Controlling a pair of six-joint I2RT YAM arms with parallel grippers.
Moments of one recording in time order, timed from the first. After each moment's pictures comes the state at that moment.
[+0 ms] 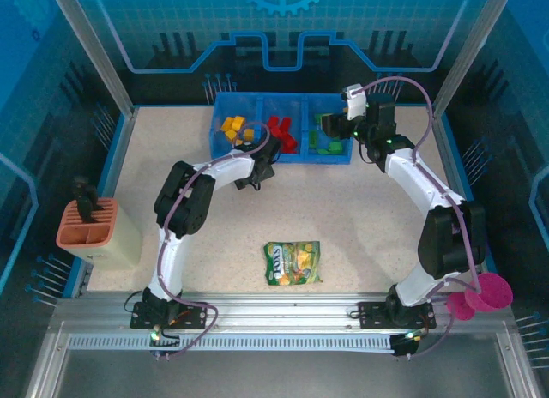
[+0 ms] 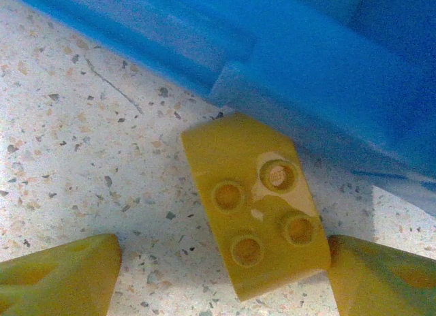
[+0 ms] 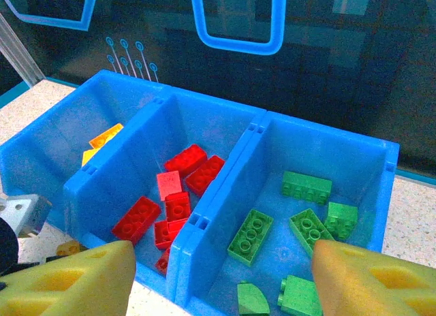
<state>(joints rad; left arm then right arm) -0.48 2.19 1.60 -0.64 -0.37 -0.98 0.20 1.63 1.32 -0.10 -0.24 0.00</state>
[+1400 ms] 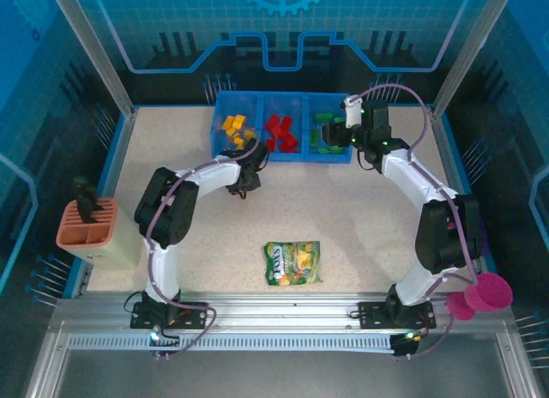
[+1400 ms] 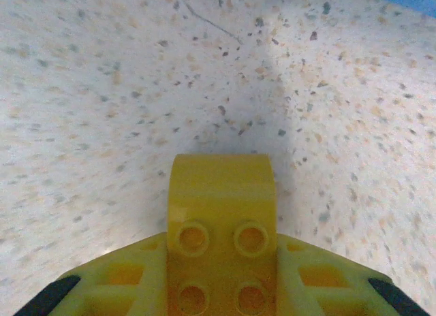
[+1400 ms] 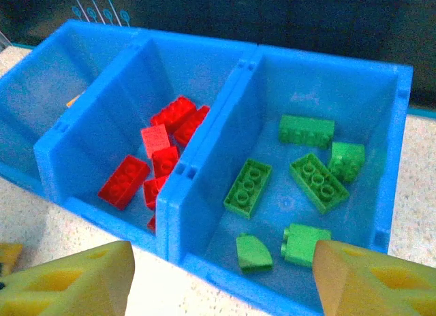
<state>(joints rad) -0.45 1.98 1.39 -0.66 -0.31 -0.77 0.20 1.66 1.29 -0.17 -0.20 0.04</state>
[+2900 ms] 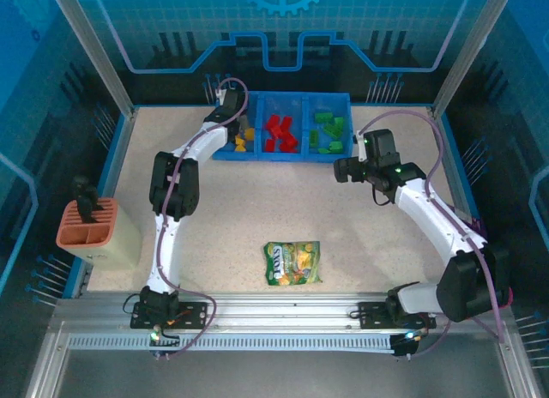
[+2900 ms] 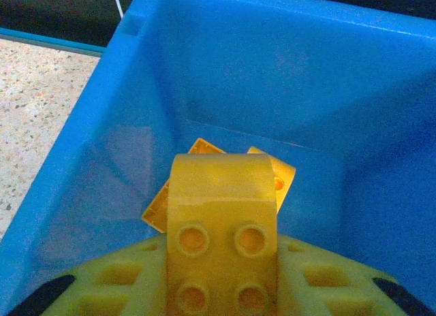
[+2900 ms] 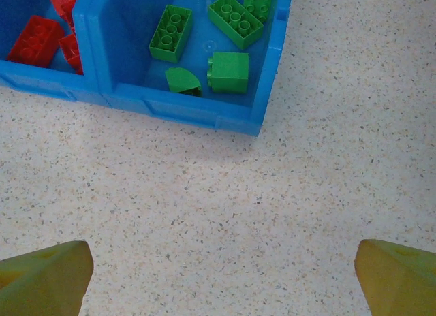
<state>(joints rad) -0.23 2.36 1.99 -0.36 -0.36 -0.39 0.27 1.34 1.08 -0.54 0.11 0.08</state>
